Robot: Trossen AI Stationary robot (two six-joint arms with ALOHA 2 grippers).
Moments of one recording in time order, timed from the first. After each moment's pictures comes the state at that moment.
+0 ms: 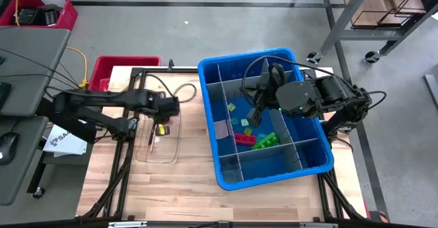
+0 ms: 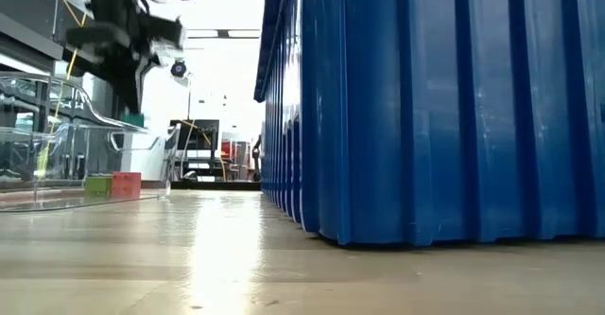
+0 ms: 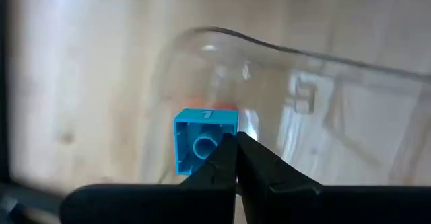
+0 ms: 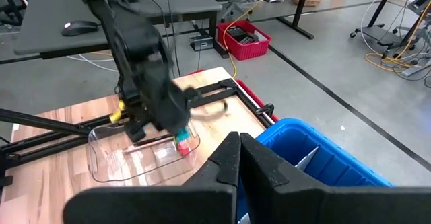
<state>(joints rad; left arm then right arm) 0.11 1.19 0.95 -1.12 -0.23 -0.02 0.28 1.71 2.35 -1.17 0.72 0.31</state>
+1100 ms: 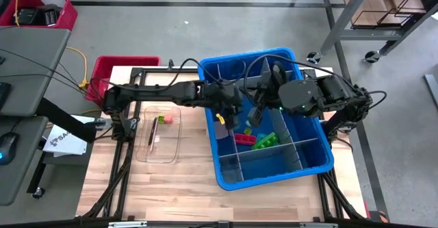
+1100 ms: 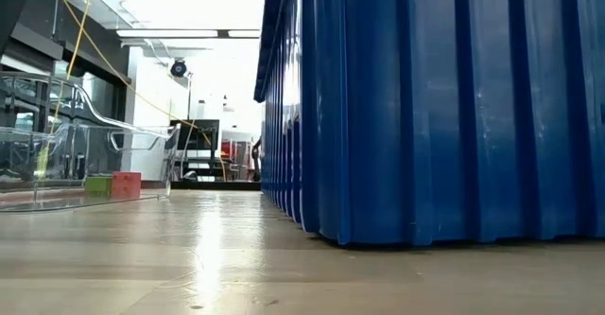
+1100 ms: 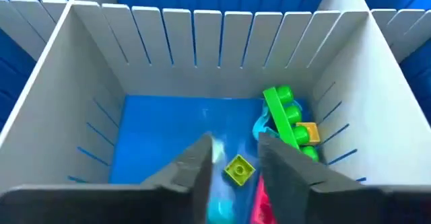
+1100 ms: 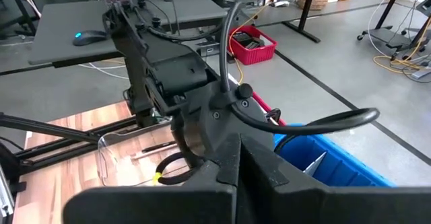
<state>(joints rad) 0.07 1.83 1.72 -0.55 -0.09 -0.09 0.28 1.71 2.35 -1.14 0.71 0.31</state>
